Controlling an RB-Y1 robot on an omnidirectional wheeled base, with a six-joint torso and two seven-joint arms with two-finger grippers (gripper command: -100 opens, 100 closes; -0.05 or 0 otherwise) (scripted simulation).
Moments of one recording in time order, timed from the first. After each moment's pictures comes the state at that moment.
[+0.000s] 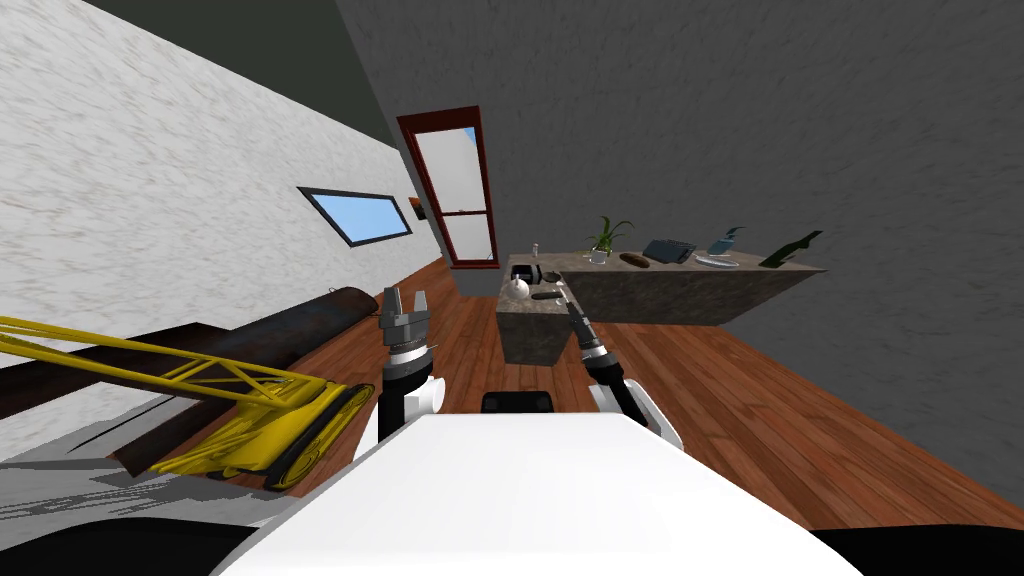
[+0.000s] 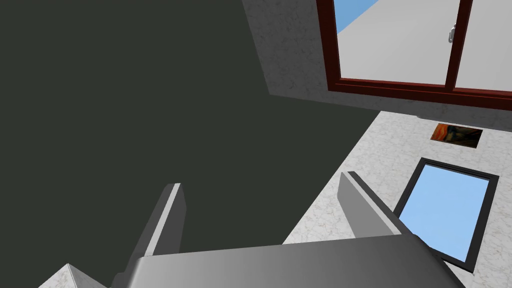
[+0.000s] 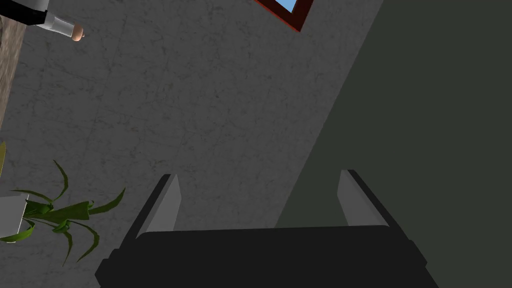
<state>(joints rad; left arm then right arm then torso) 0.52 -0.05 0.01 -2.29 -0.06 -0.63 0.00 0.47 -0.26 0.10 -2.05 0.19 -0.46 0.14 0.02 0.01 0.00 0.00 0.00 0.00</state>
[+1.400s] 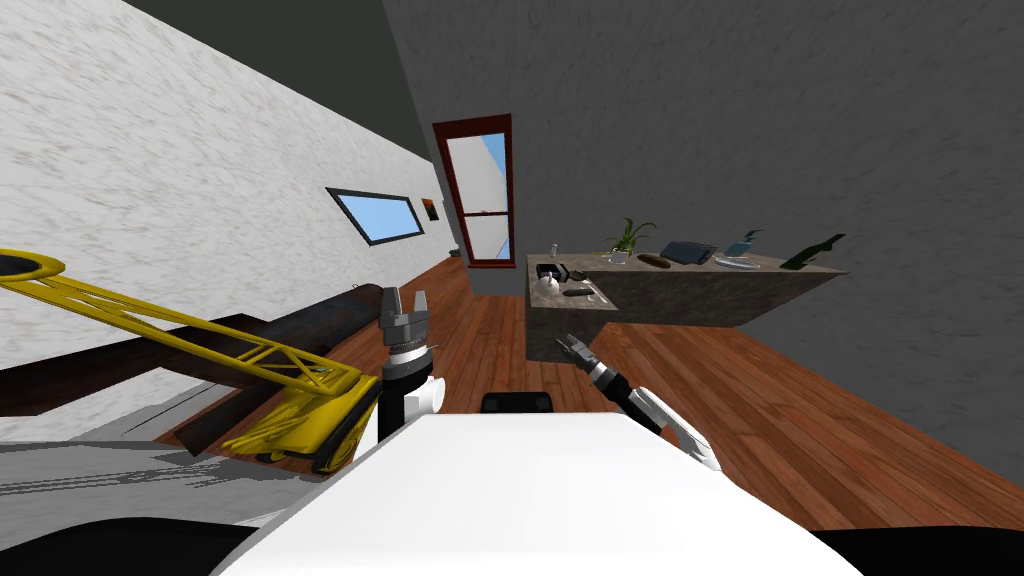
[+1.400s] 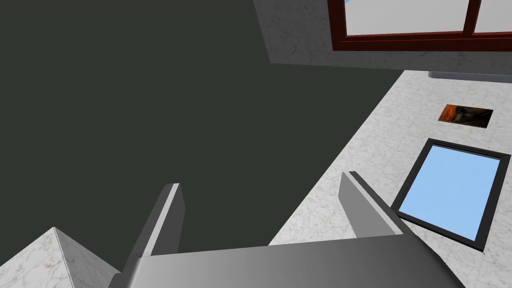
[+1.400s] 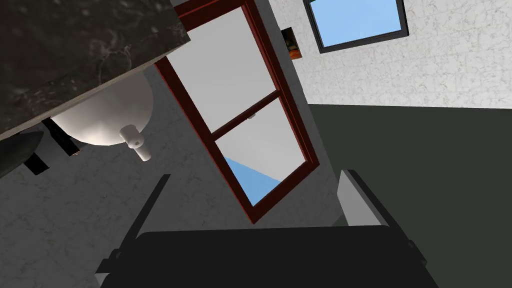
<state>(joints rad) 0.52 -0.05 0.01 -2.29 -0.06 -0.63 0.00 0.45 -0.60 0.20 -1.77 0.46 -0.48 0.28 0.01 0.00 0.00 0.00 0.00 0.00</state>
